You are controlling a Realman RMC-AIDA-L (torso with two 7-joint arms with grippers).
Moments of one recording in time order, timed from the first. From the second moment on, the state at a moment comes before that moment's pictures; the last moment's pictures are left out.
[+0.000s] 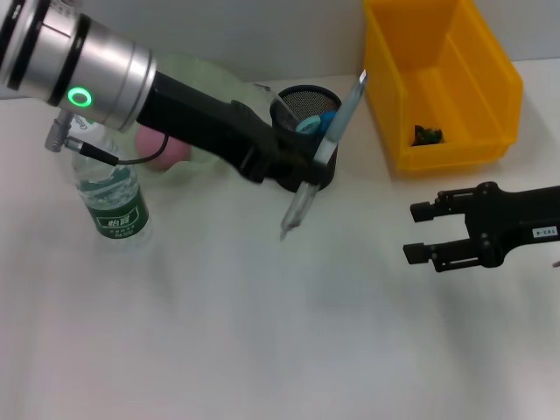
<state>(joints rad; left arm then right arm) -0.96 -2.06 0.96 0.93 2.15 1.72 -2.10 0.59 2.00 -0.47 -0.70 -2.33 -1.73 1.38</state>
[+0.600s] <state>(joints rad) -0.96 -2.04 0.92 0.85 2.06 1.75 -2.62 0.52 2.06 -0.47 -0.73 -2.10 -1.68 0.95</state>
